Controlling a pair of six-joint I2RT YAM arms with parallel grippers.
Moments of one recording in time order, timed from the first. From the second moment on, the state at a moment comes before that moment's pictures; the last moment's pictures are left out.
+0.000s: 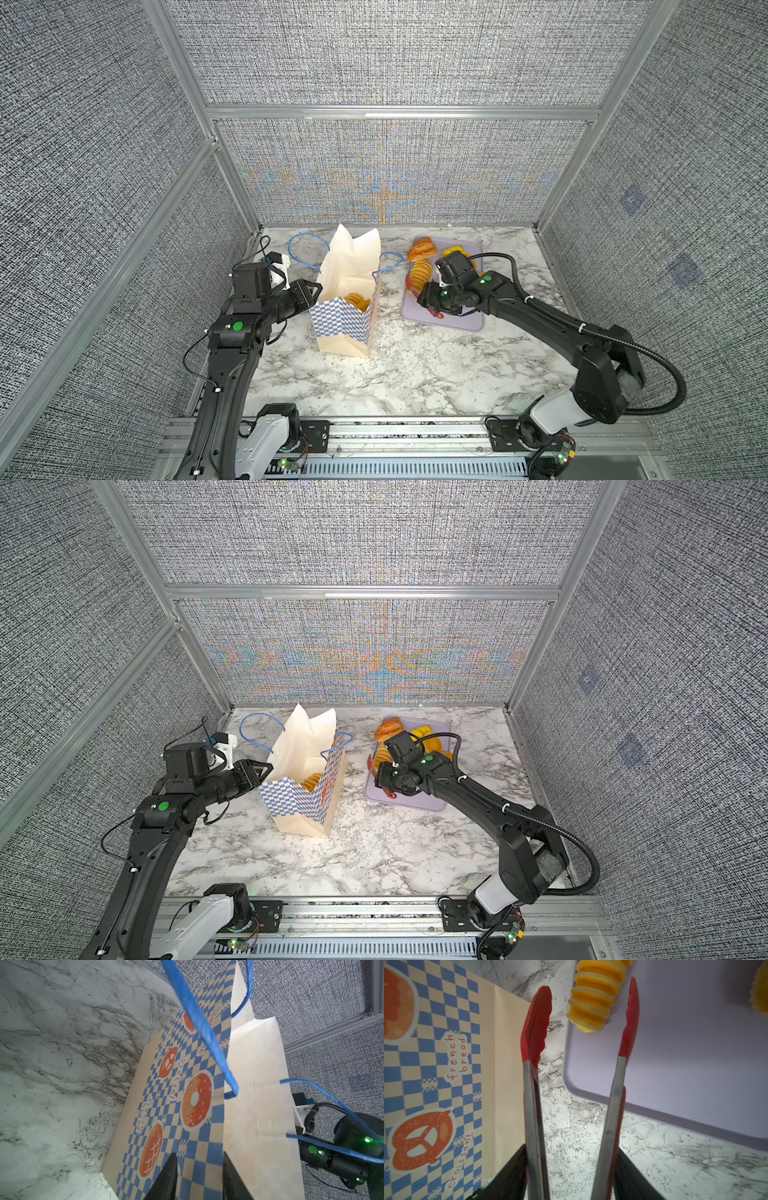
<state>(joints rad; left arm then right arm) -0.04 0.91 1.02 -0.78 0.48 -0.52 0.62 1.55 1.22 -0.67 -0.09 0.76</state>
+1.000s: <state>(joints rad) -0.04 0.92 1.02 -0.78 0.49 -0.52 0.61 1.71 1.31 -0.65 -0.02 0.80</state>
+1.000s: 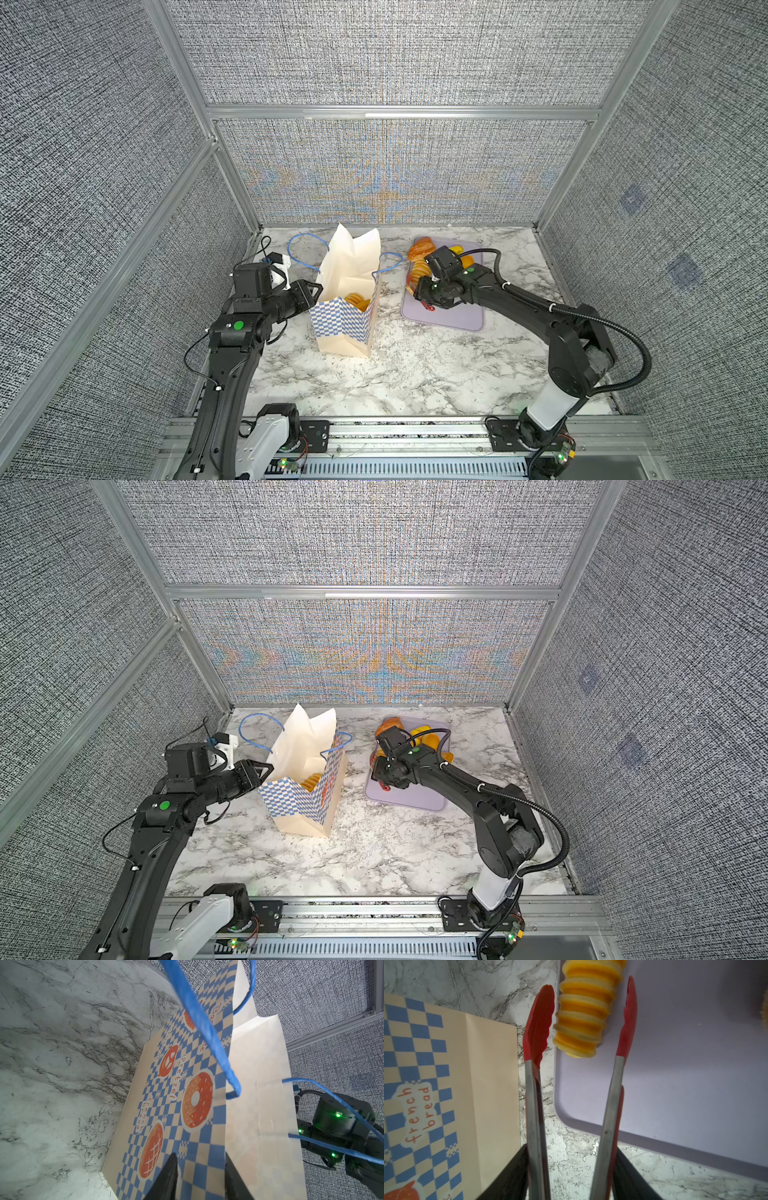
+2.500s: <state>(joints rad) -0.04 0.91 1.02 -0.78 0.49 -0.52 0.60 1.31 1.04 -0.69 -0.03 0.77</state>
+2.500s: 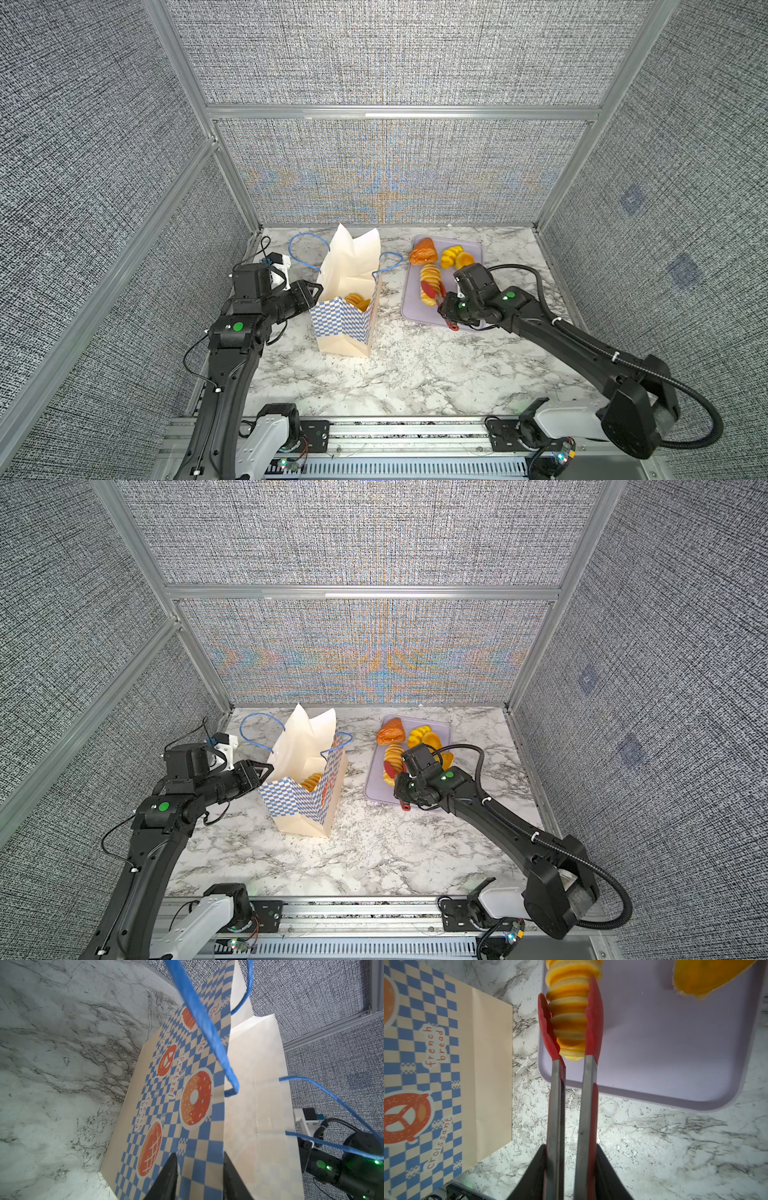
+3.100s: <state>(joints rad) -0.04 0.91 1.02 -0.78 0.49 -0.52 0.60 1.11 1.18 -0.78 -0.01 0.70</state>
